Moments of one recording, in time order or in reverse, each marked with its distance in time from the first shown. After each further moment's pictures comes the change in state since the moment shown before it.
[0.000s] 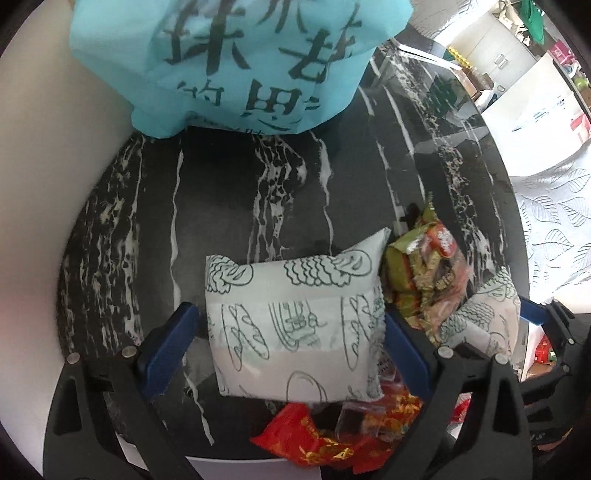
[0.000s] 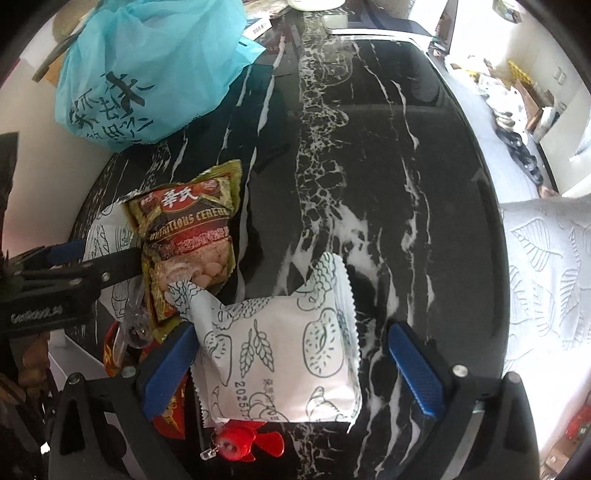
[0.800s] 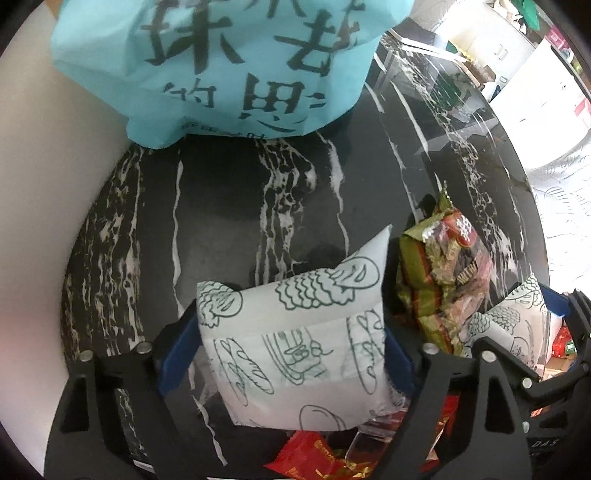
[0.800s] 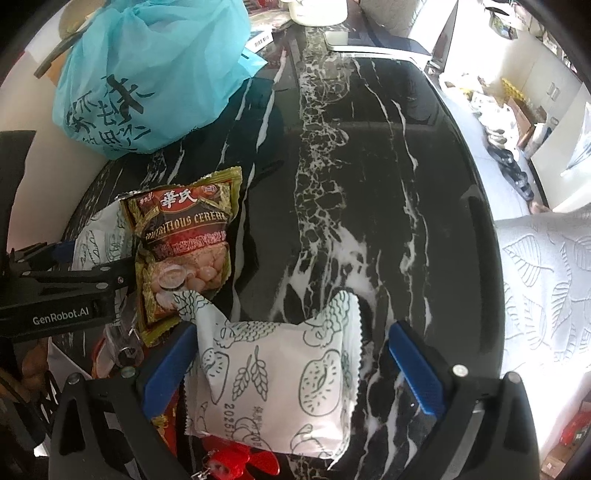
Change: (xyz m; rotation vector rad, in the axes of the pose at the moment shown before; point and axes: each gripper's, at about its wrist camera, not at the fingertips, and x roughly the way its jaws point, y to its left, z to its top) left arm 0.003 0.001 -0.007 0.048 -0.034 0.054; right arm 0.005 0.006 0.005 -0.026 -0.055 -0.056
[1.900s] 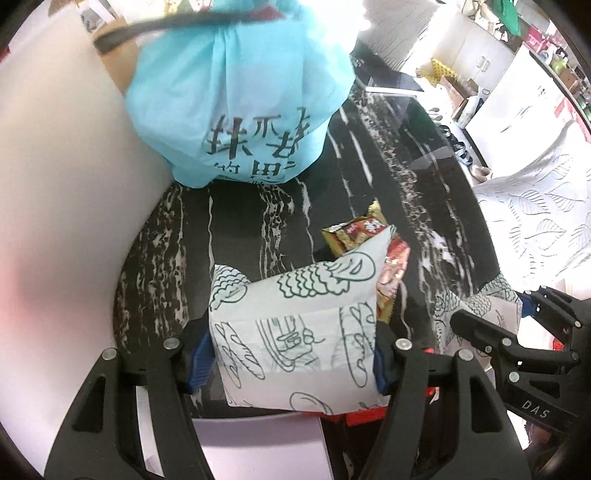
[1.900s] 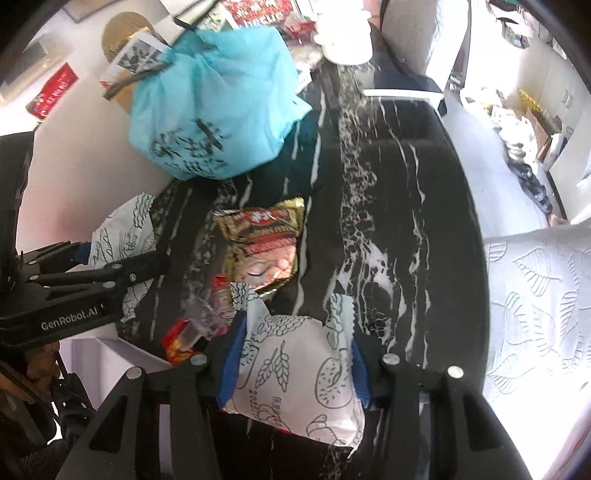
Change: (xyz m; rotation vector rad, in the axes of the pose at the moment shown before) left arm -0.105 -0.017 -0.005 0.142 -0.124 -0.017; right arm -0.075 0.017 -0.006 -0.050 -0.073 0.122
